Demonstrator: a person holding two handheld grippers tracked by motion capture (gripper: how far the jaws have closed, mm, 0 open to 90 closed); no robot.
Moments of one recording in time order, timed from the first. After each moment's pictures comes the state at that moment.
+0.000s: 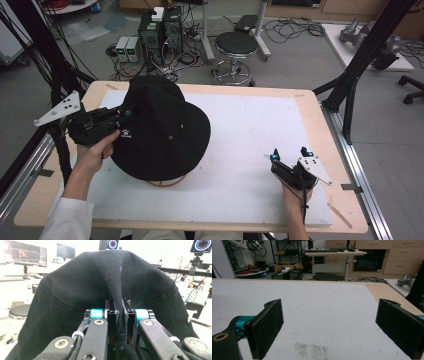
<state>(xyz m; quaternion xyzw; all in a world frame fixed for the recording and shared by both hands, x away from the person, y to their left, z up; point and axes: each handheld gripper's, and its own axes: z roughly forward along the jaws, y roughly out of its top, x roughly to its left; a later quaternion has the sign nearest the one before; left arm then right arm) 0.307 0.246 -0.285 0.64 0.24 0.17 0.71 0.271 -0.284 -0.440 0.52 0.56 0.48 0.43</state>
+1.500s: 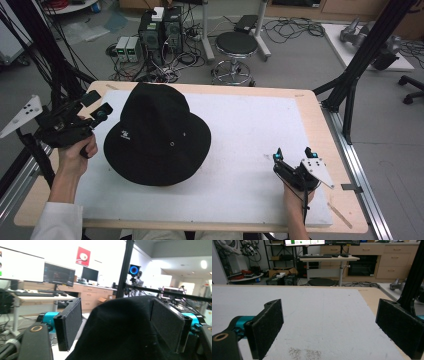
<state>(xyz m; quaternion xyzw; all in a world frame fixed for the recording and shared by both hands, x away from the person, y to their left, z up) 0.291 0.290 -0.285 0.55 0.29 0.24 0.75 0.267 -0.287 -0.437 0.52 0.54 0.48 0.45</state>
